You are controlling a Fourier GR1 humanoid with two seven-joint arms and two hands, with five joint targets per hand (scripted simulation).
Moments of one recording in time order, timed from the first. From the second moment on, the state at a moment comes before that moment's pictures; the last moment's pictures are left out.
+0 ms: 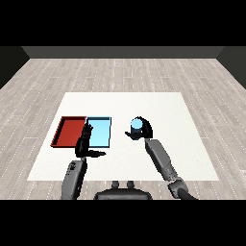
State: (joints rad) left arm -0.05 0.01 -0.04 -1.49 0.10 -0.06 -0.39; right arm -0.53 -0.03 0.15 -0.98 -0.21 -0.14 -0.36
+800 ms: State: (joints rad) left arm -0.17 0.00 -0.19 -1.40 0.12 0.04 -0.33; right arm -0.46 0.00 0.21 -1.19 -0.16 -0.16 -0.32
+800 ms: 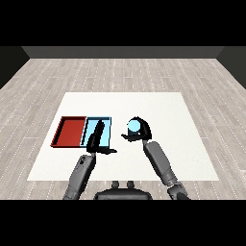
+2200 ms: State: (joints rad) left arm -0.39 0.00 -0.43 -1.04 0.30 0.24 -0.41; right arm -0.49 0.00 0.33 -1.22 -0.19 -0.18 -0.32
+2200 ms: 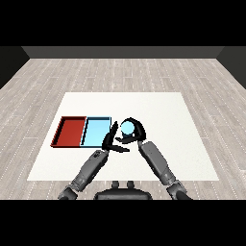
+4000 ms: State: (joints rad) left arm -0.46 0.04 -0.53 -1.00 0.23 0.51 -0.42; right arm -0.58 -0.03 0.62 -1.21 -0.30 -0.36 -0.34
